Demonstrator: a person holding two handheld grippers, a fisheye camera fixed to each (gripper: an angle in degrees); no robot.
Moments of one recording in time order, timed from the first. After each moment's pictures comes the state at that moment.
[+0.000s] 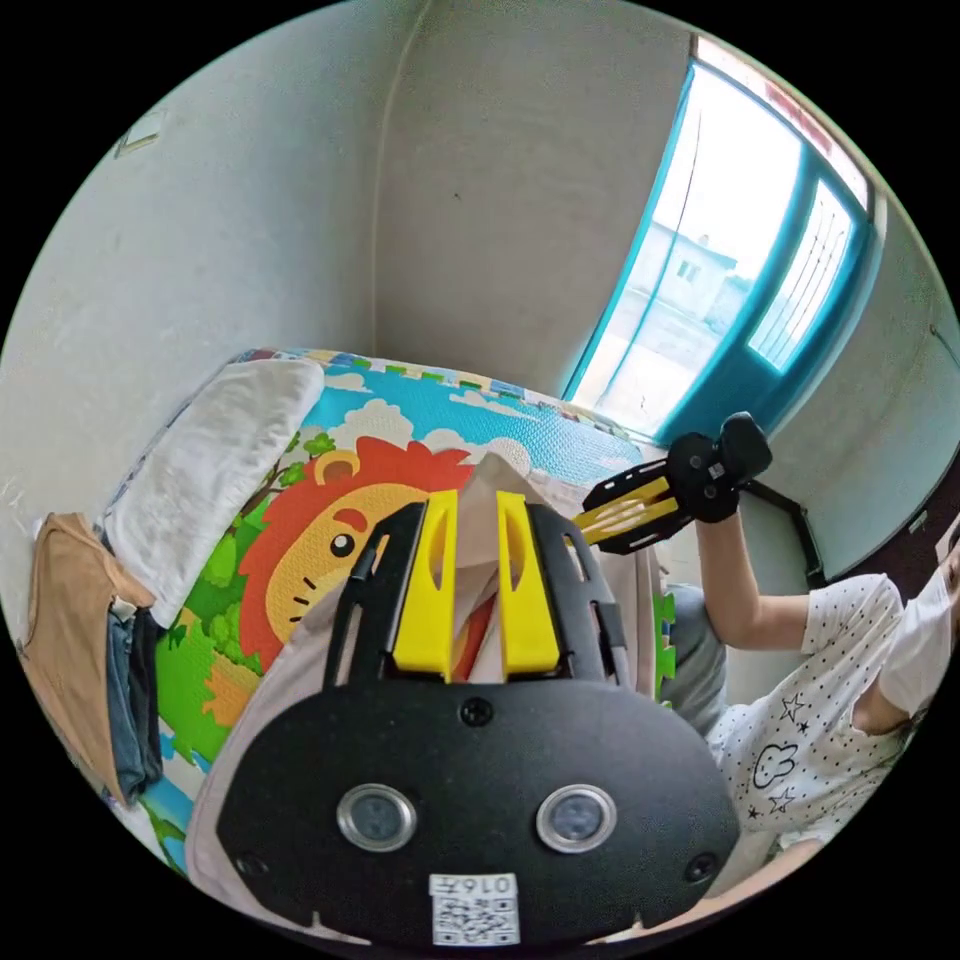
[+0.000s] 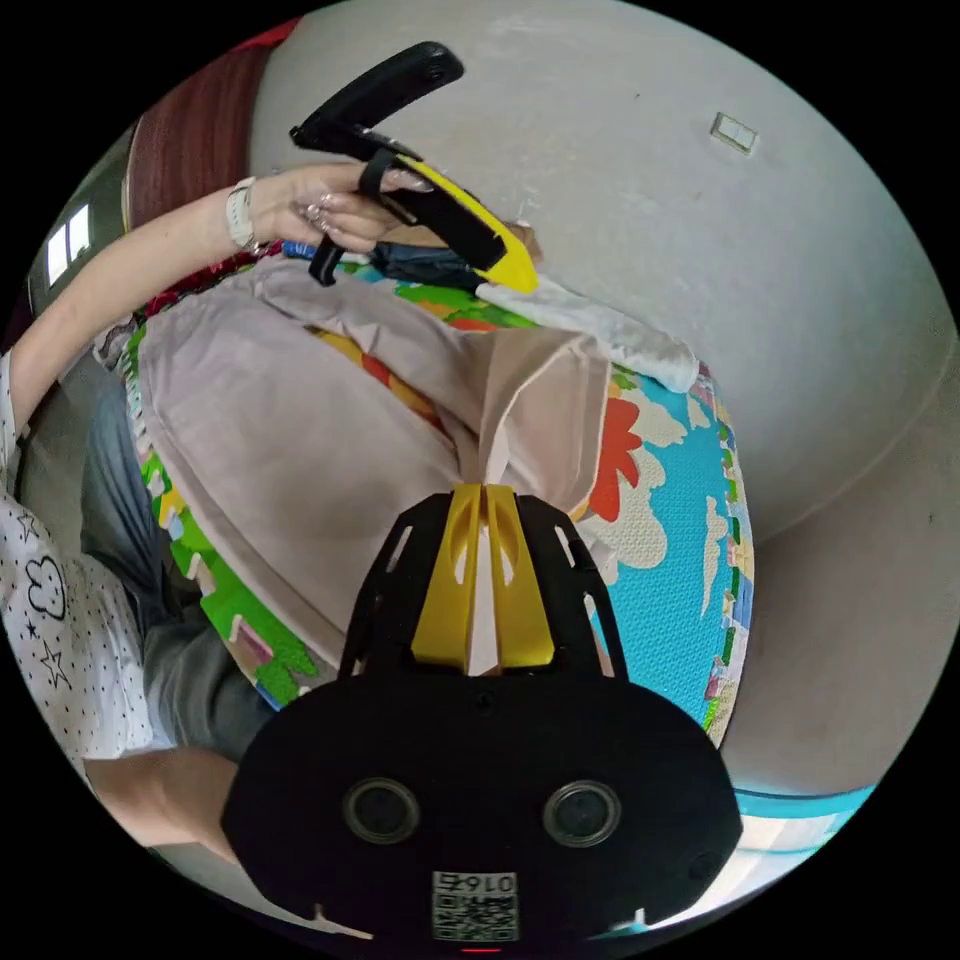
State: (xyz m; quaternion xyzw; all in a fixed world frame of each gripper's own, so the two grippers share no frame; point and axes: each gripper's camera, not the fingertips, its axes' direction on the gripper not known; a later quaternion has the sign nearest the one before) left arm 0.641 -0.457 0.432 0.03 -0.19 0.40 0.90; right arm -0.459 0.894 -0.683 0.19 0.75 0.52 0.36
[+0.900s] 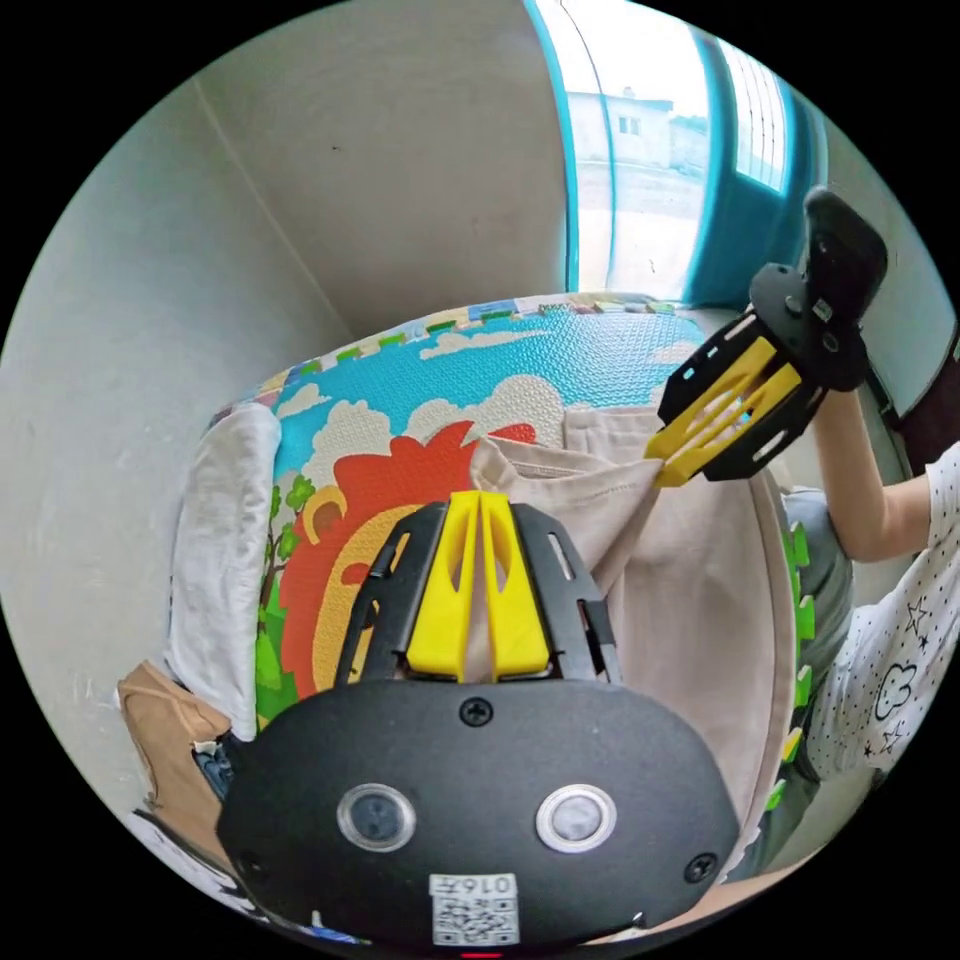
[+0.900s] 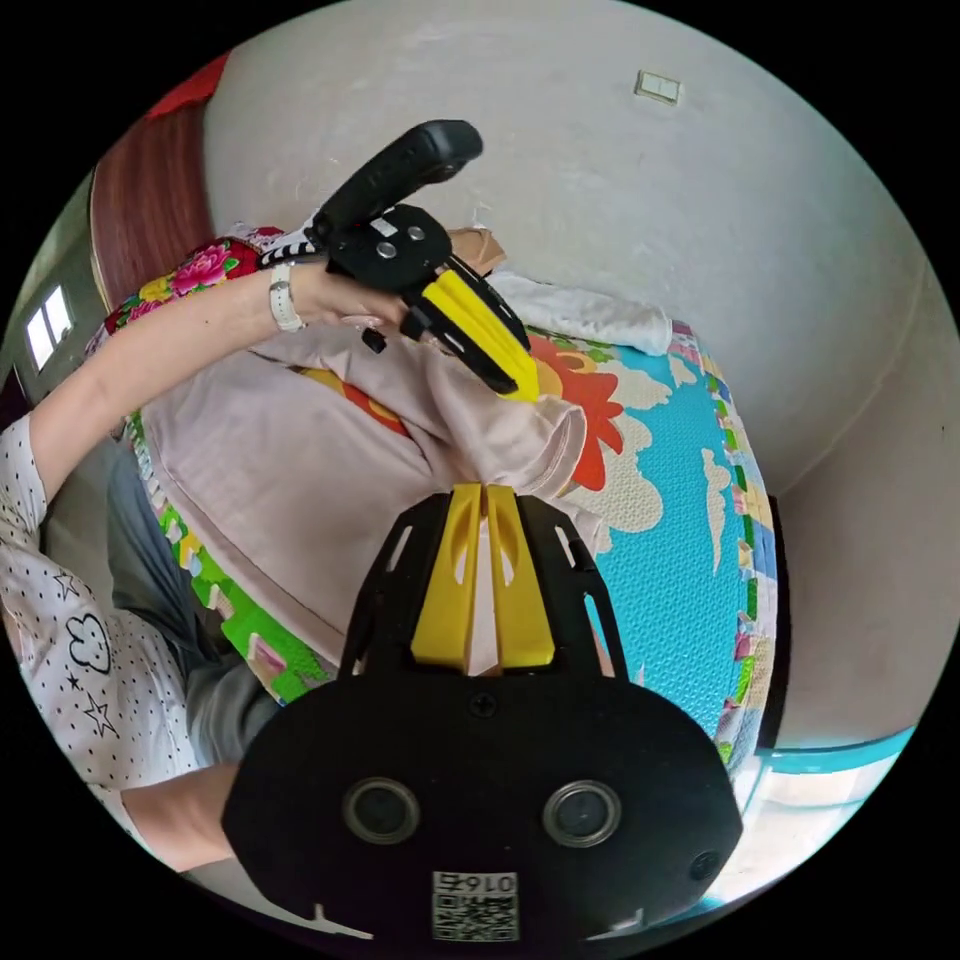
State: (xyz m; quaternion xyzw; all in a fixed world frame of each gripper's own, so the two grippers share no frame) left arm 0.695 -0.475 0.551 -0.04 -0.33 0.53 0.78; right arm -0.493 0.944 -0.638 0.27 0.72 0.54 0.35
